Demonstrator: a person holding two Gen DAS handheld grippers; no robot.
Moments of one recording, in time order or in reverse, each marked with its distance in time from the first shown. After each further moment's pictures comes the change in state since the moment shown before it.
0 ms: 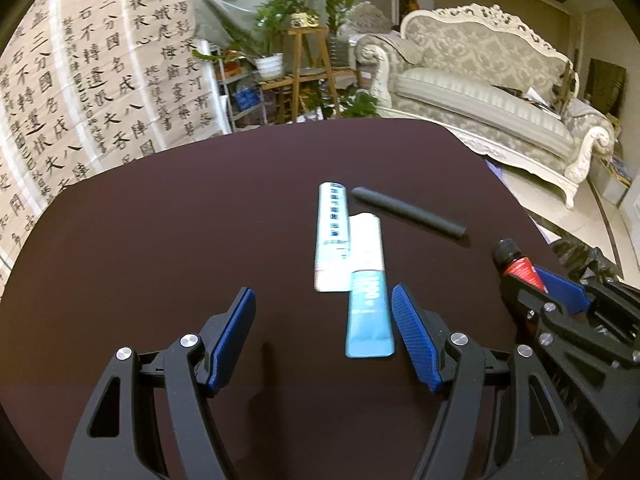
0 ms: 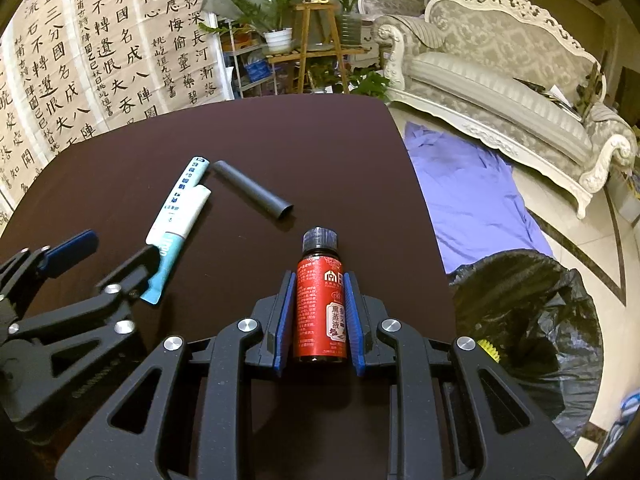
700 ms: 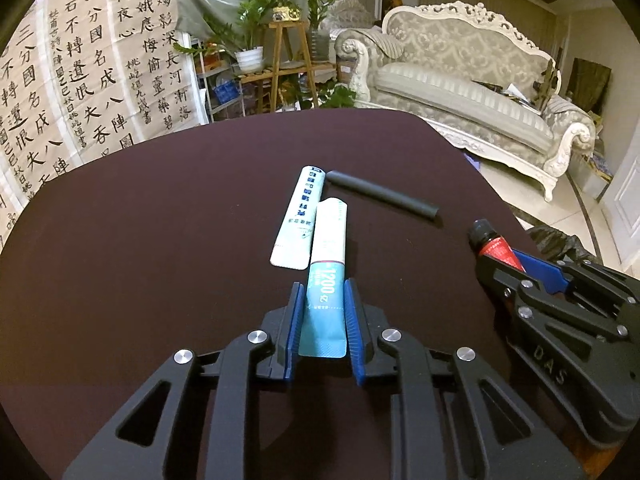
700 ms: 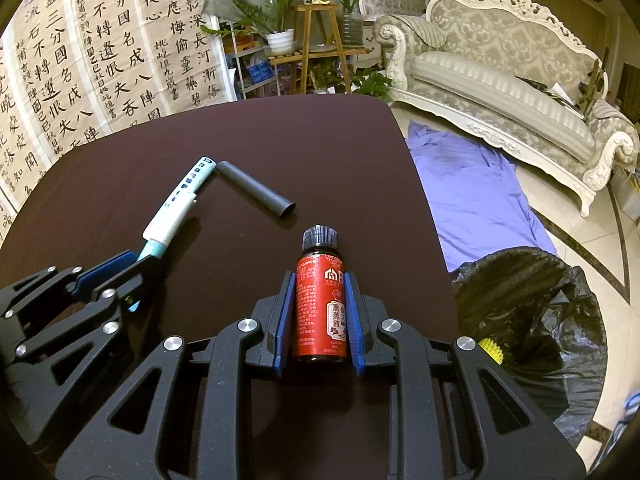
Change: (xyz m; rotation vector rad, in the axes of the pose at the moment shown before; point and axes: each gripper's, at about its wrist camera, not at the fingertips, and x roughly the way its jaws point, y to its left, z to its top) left arm -0.010 -0.002 -0.014 0.004 0.010 -0.077; right arm -0.004 0.003 -0.002 0.008 -0.010 0.012
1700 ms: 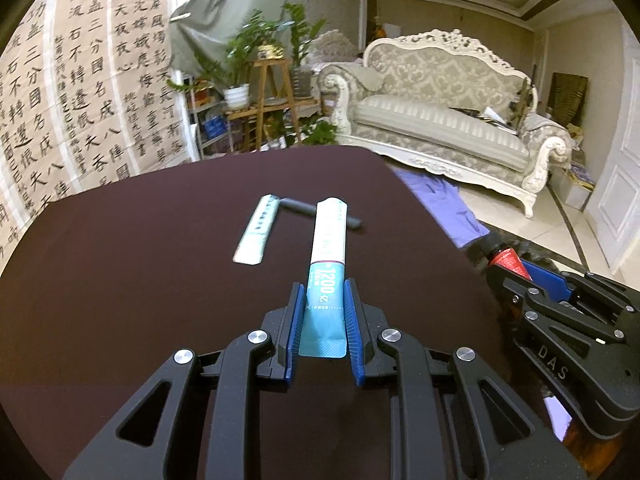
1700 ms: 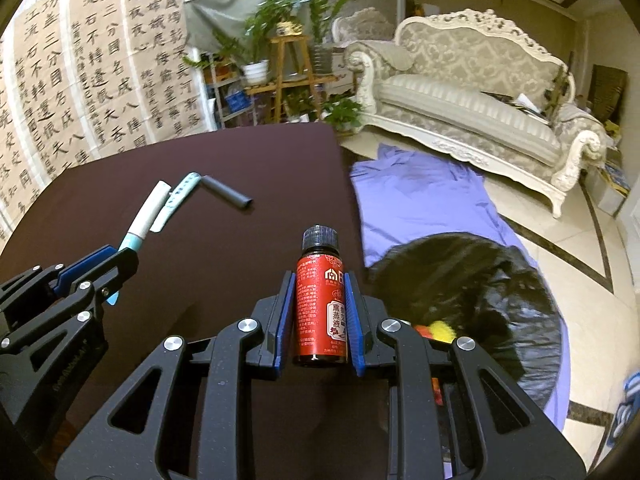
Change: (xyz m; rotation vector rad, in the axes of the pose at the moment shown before) left arm -0.056 -0.045 -0.014 0.032 -0.132 -0.048; right arm -0.077 -0.044 -0.040 0.058 -0.114 -0.094
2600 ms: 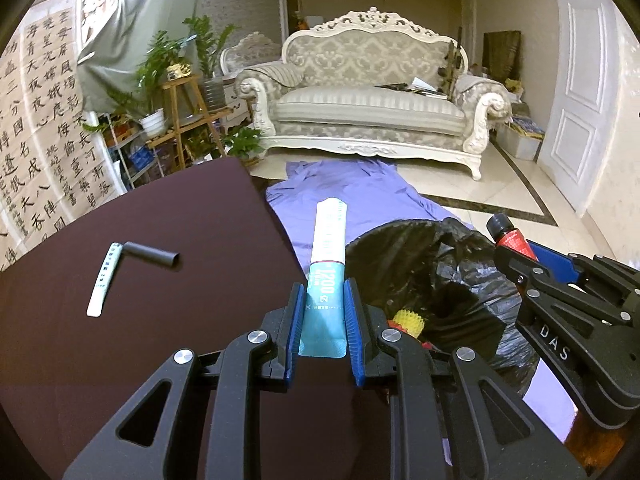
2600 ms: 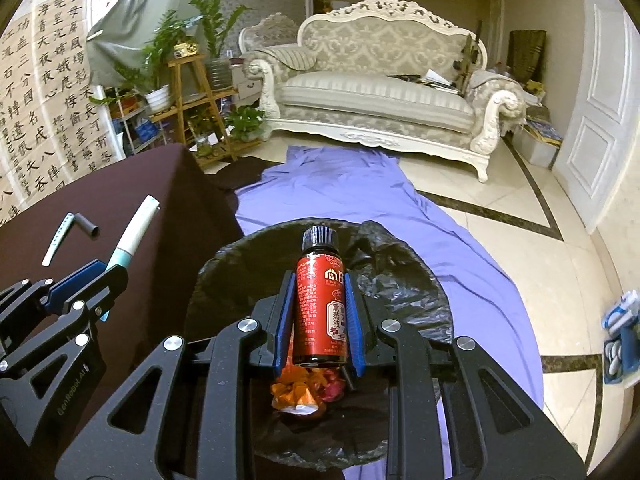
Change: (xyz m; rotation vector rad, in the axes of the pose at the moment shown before) left arm 0.037 -0.125 0.007 0.212 0.013 -0.144; right arm -0.002 -0.130 -0.025 0.191 -0.017 -0.220
